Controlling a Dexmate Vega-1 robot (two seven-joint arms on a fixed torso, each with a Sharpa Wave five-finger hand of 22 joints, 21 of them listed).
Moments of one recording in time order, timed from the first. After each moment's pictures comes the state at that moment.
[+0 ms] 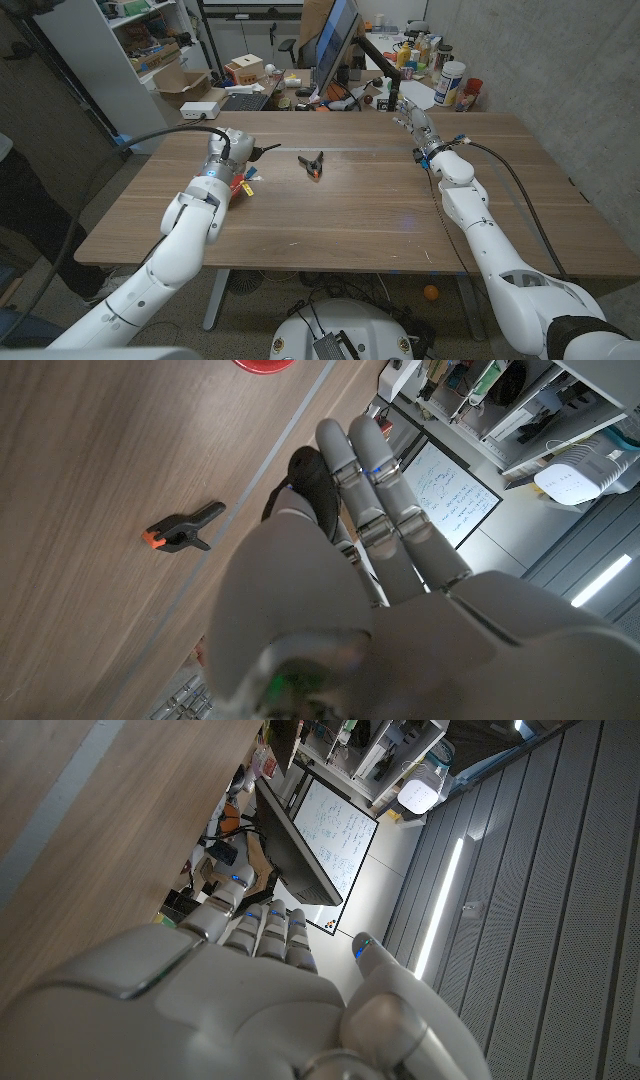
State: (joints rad) left arm 1.28 0.74 0.23 -2.28 1.60 0.43 -0.42; left_hand 1.36 0.17 0.01 0.03 0.42 0.69 -0.05 0.30 0.21 0.85 -0.17 0.37 0.20 1.28 -0.18 0.30 0.28 0.94 -0.14 0.79 0.18; right arm -0.71 -0.14 -0.05 -1.20 0.05 0.22 0.20; right_hand 0.06 0.09 0.44 0.11 0.24 0.09 0.05 0.19 0.18 0.12 0.05 0.20 0.19 0.02 -0.03 0.18 0.18 0.28 -0.04 0.19 0.17
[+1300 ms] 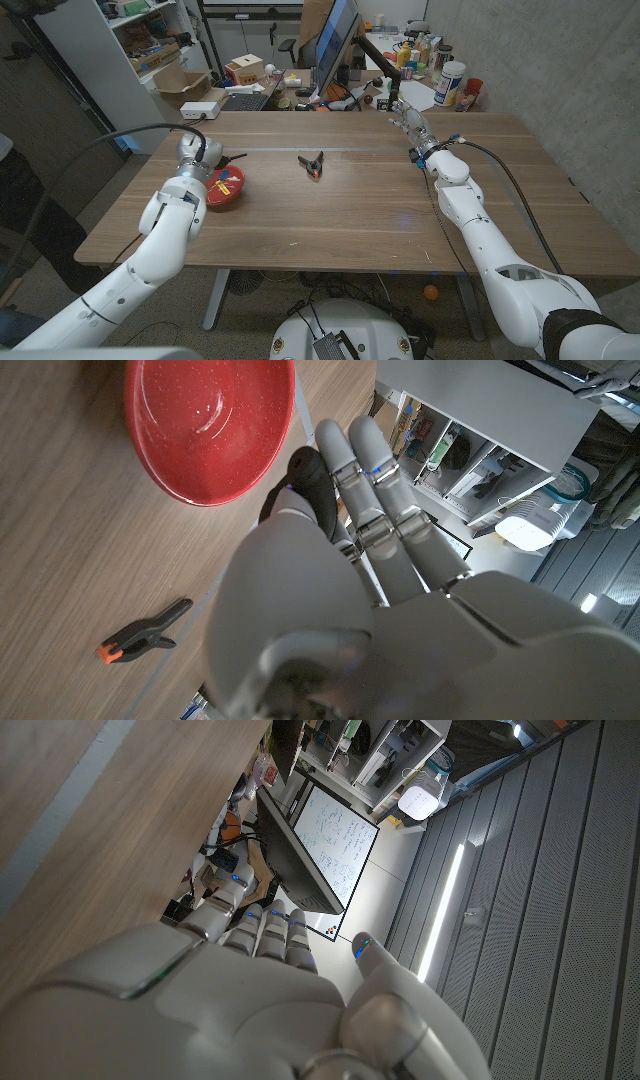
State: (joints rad) left arm 1.29 0.79 0.18 -2.19 1.67 0.52 -0.56; left_hand 1.37 0.16 0.01 0.03 0.42 0.71 -0.04 0.29 0.21 0.87 -0.18 0.36 0.20 1.28 -0.18 0.30 0.29 0.94 -0.14 0.80 0.18; right arm -0.68 -0.13 -0.06 -1.15 0.04 0.23 0.20; right_hand 0.06 0.09 0.45 0.12 0.24 0.09 0.05 0.19 0.18 0.12 0.05 0.20 0.19 0.02 -0.03 0.18 0.18 0.28 -0.04 0.19 0.17
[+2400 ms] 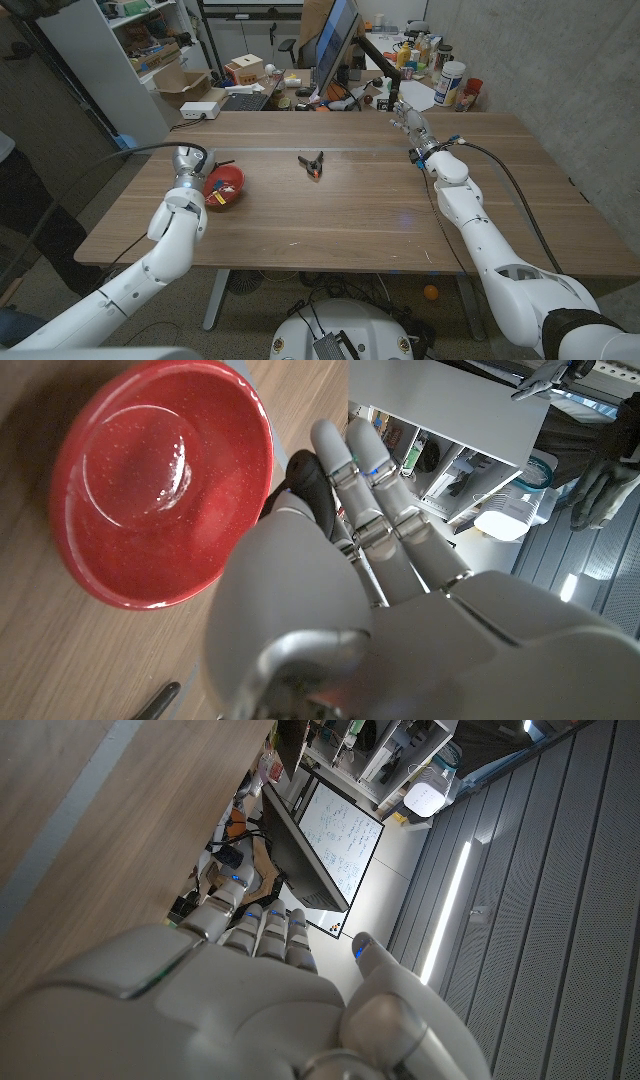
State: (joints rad) left arm 1.21 0.83 0.31 -1.95 1.73 0.62 -0.43; left_hand 1.36 0.15 0.07 0.09 0.41 0.73 -0.04 0.28 0.21 0.87 -0.18 0.35 0.20 1.30 -0.20 0.30 0.30 0.94 -0.14 0.80 0.18; right arm -0.68 -0.13 -0.06 -1.14 0.03 0.23 0.18; right_hand 0.06 0.09 0.45 0.12 0.24 0.09 0.05 0.19 0.18 0.12 0.05 0.20 0.19 0.02 -0.03 0.18 0.18 0.28 -0.04 0.19 0.17
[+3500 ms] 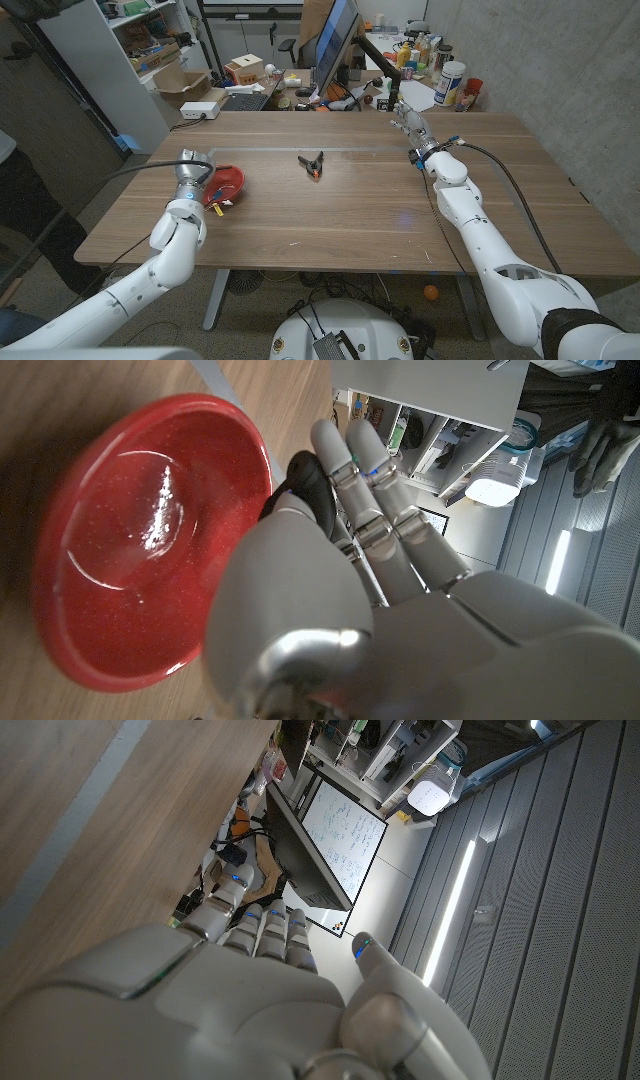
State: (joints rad) left arm 1.15 0.86 0.42 -1.80 1.76 0.68 -0.30; left_hand 1.37 0.15 0.07 0.10 0.41 0.74 -0.04 0.25 0.22 0.88 -0.19 0.33 0.20 1.30 -0.21 0.30 0.30 0.93 -0.13 0.80 0.18; right arm -0.68 -0.13 -0.06 -1.14 0.03 0.22 0.17; right_hand 0.06 0.09 0.45 0.12 0.24 0.09 0.05 0.19 0.18 0.13 0.05 0.20 0.19 0.02 -0.03 0.18 0.18 0.28 -0.04 0.19 0.17
